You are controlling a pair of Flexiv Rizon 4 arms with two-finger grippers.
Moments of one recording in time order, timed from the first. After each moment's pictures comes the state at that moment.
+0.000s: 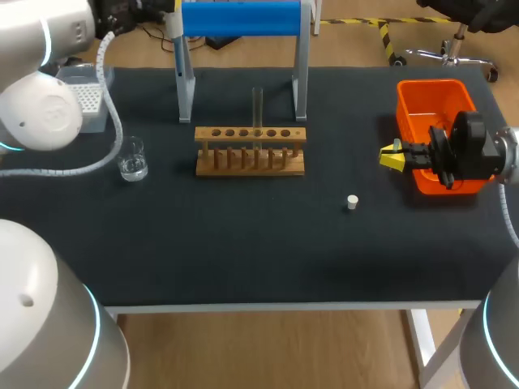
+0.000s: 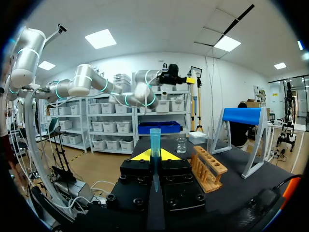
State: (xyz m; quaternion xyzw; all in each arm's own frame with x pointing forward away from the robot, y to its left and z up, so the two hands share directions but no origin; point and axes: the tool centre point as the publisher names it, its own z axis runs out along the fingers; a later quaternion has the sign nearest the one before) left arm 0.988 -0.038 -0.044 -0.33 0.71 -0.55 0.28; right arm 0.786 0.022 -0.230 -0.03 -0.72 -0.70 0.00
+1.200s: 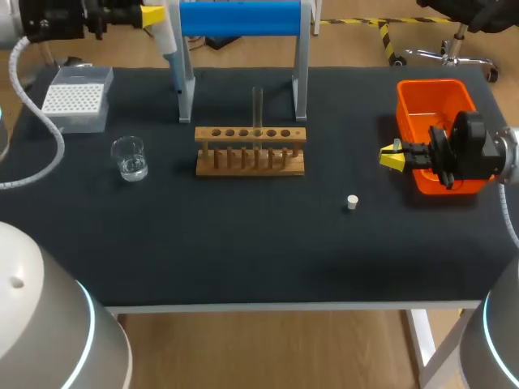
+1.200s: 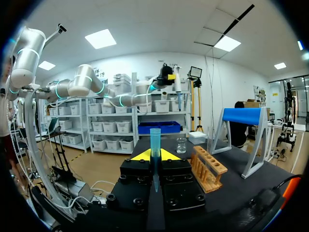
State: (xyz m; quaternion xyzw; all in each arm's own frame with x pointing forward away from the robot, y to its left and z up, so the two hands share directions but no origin) left arm 0.906 -0.030 -0.023 -0.11 0.75 -0.65 0.09; right arm 0.786 0.022 -0.230 -0.03 -0.72 -0.70 0.00
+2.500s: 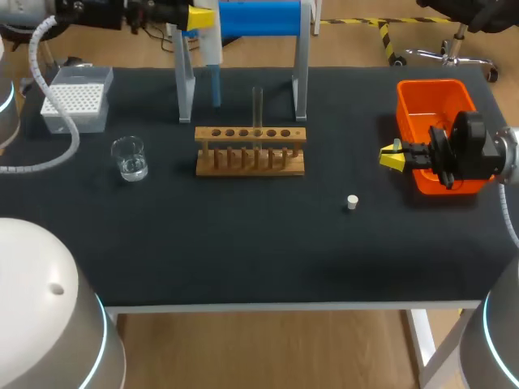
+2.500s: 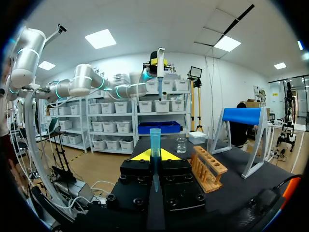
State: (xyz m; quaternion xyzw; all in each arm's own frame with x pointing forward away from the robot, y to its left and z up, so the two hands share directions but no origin) left arm 0.818 -0.118 0.020 -0.06 0.78 -0.63 0.01; right arm 0.786 0.022 -0.230 -0.03 -0.72 -0.70 0.00
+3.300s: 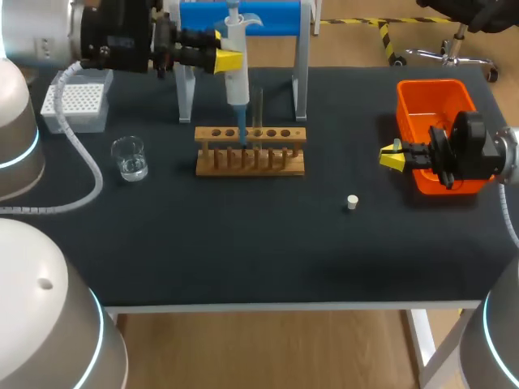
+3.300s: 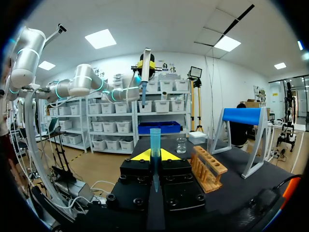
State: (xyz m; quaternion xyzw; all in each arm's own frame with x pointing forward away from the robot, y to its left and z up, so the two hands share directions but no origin) left arm 0.766 -0.152 -0.006 -0.05 0.77 -0.64 -0.01; right arm 0.786 0.022 -0.230 -0.03 -0.72 -0.70 0.00
